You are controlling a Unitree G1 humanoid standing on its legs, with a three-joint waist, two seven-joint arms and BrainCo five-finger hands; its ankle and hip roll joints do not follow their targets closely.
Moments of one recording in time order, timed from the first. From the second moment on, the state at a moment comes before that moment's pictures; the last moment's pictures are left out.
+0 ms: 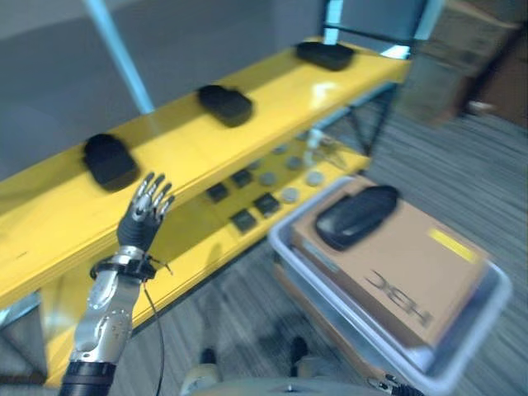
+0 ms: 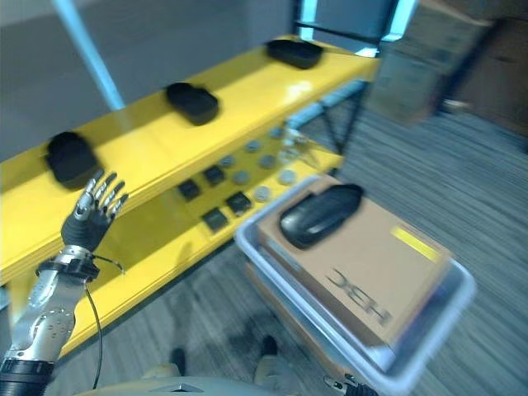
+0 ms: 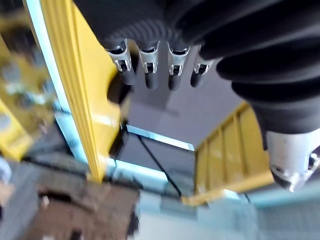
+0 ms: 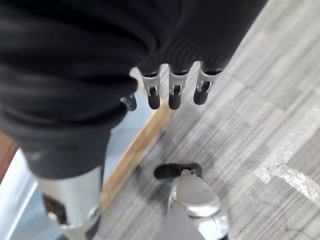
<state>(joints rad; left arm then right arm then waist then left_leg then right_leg) 0.01 0.37 0.04 -0.21 -0.86 -0.08 -0.17 0.07 -0.46 0.09 1.27 0.33 -0.14 0.26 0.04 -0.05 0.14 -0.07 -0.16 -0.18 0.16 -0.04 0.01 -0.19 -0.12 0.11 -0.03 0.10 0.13</state>
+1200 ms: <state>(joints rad) 0.04 0.40 0.04 0.11 -0.82 -0.06 -0.18 0.18 -0.37 0.00 1.24 0.38 -0.21 0.13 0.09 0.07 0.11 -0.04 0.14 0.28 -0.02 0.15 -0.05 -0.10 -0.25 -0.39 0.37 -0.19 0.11</state>
